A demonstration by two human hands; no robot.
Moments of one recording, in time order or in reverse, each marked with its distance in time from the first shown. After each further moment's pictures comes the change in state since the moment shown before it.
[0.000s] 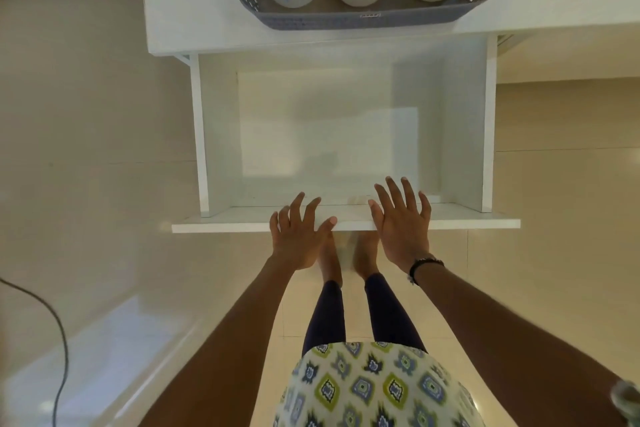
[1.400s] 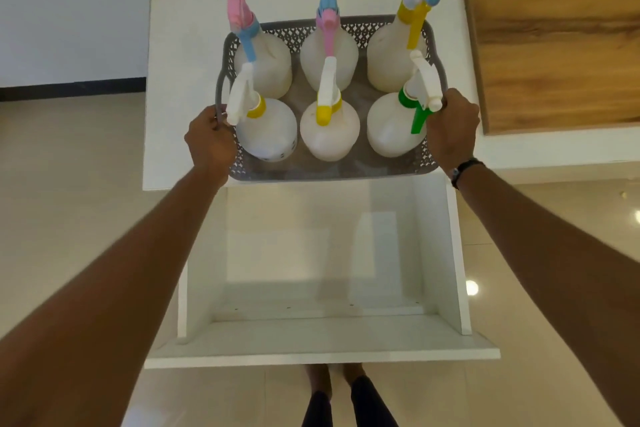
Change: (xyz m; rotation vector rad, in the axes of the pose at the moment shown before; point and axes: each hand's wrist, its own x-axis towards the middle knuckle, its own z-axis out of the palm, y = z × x) left_hand 0.157 0.042 -0.302 -0.774 0.827 -0.115; right_hand 0.218 0.052 -0.280 0.597 0.719 0.194
